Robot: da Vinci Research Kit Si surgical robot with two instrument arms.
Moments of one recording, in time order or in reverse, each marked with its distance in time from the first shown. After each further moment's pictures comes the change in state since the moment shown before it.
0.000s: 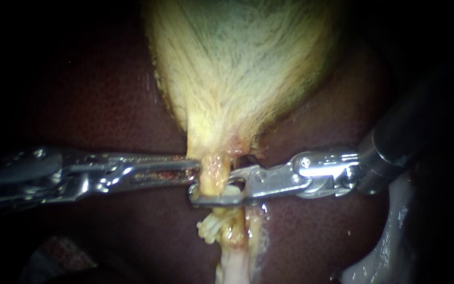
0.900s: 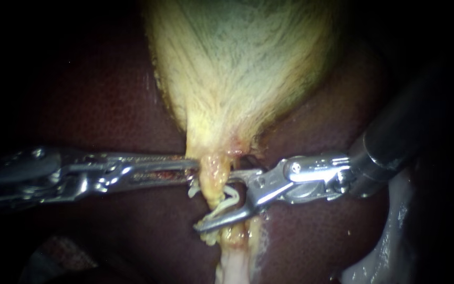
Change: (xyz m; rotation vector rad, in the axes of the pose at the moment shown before) right arm 0.001 -0.001 0.001 0.075 0.024 -0.017; left arm 0.000 0.000 0.000 -0.002 0.000 0.000
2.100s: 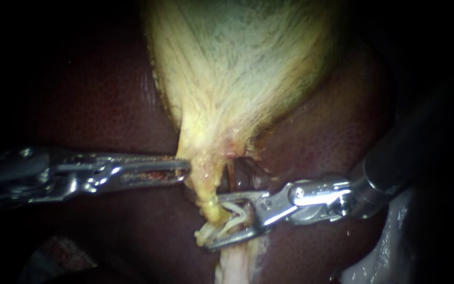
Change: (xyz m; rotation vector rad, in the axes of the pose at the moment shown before) right arm -0.006 -0.002 0.003 0.070 -0.086 0.002; left arm 0.000 0.000 -0.001 -0.002 0.000 0.001
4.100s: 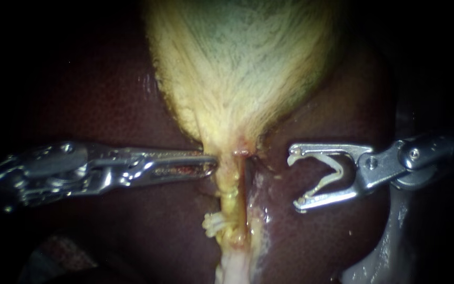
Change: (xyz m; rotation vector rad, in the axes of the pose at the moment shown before) right arm 0.007 -0.006 -0.020 -0.192 0.058 -0.191; left arm 0.001 0.000 0.004 0.014 0.017 0.002
